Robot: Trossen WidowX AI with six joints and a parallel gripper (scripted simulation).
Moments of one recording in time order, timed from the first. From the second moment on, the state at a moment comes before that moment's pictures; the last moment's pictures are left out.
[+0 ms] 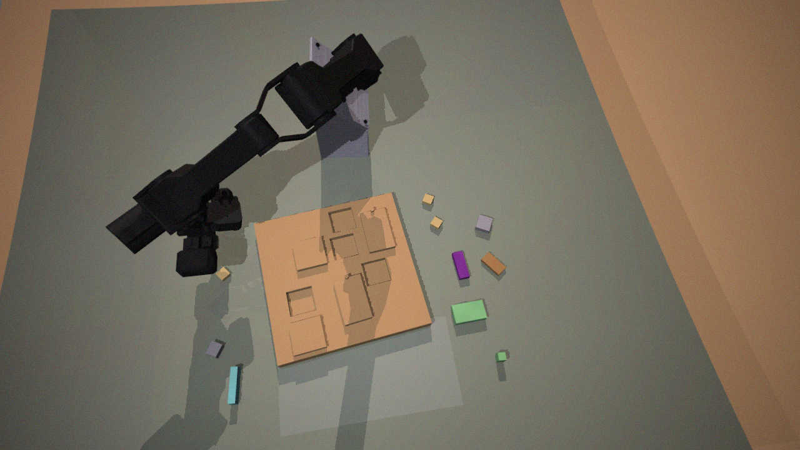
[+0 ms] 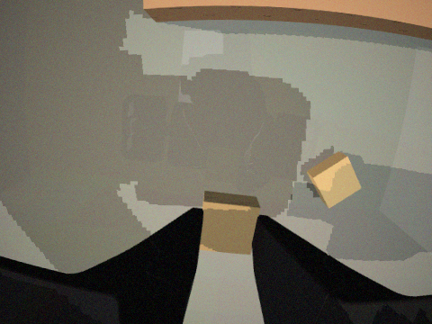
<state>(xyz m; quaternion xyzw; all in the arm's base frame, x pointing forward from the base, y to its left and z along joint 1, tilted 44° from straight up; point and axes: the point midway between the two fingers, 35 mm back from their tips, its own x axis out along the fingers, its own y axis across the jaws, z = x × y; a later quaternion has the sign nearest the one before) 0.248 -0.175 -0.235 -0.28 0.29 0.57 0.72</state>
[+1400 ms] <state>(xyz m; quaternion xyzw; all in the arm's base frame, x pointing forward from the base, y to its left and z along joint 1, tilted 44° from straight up) 0.249 -0.158 -0.247 -0.28 0.29 0.57 0.72</state>
